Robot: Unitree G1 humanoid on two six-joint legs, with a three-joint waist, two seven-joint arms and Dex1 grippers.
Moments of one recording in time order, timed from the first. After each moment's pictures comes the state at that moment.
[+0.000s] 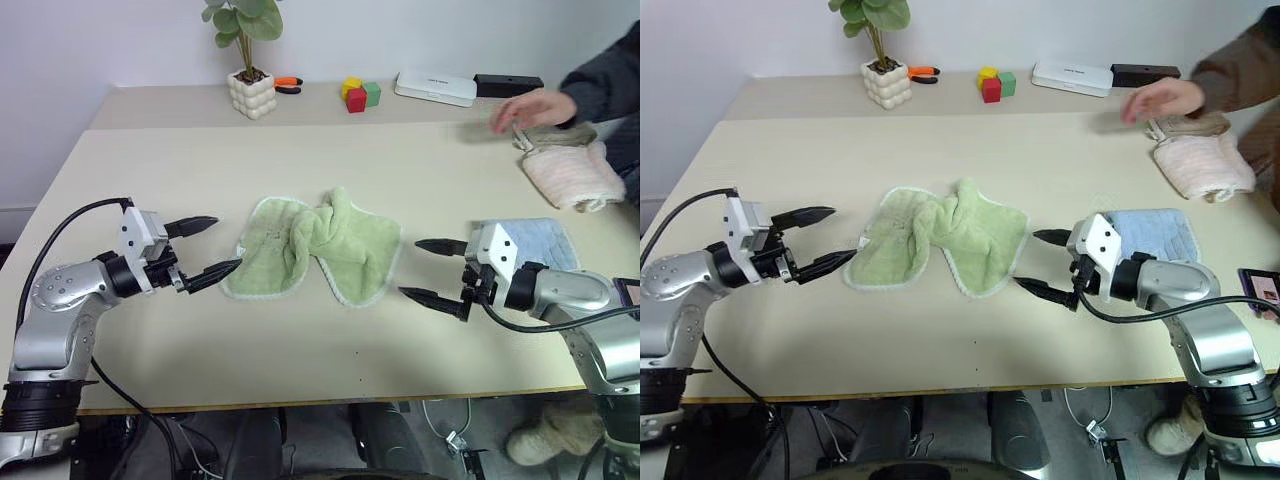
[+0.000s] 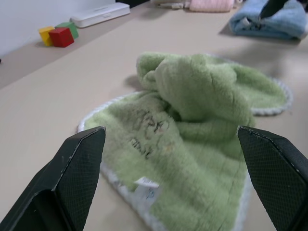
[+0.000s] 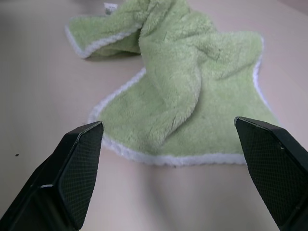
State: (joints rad) left arm -0.20 0.73 0.22 -0.02 -0.48 0.13 -1.09; right arm -0.15 -0.78 -0.08 -0.29 0.43 0.34 0.97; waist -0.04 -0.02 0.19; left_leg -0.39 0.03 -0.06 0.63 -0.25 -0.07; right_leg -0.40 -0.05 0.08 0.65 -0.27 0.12
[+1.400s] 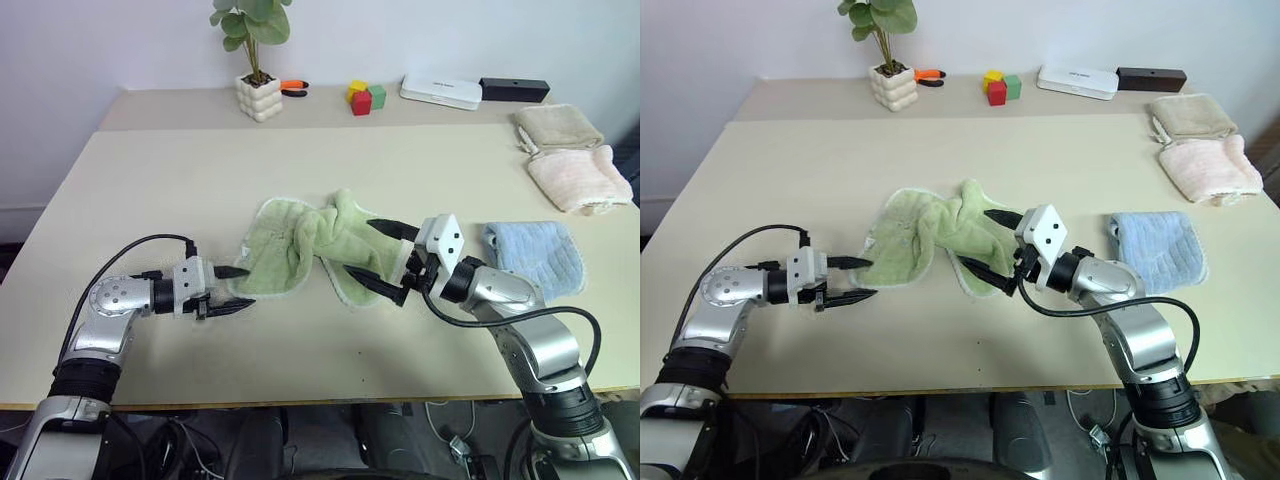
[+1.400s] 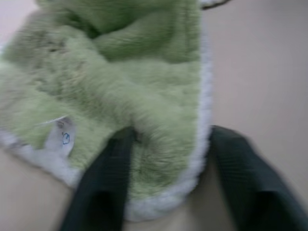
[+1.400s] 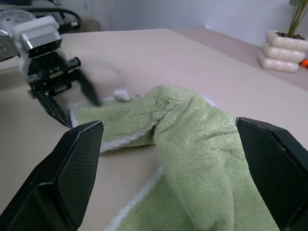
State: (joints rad) left arm -0.32 0.66 -0.06 0.43 -0.21 -0.33 -1.29; right arm -0.21 -0.51 0.06 -0.38 0.39 0.34 0.75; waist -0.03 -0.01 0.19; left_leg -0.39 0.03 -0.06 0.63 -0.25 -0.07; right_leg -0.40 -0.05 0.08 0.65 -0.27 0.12
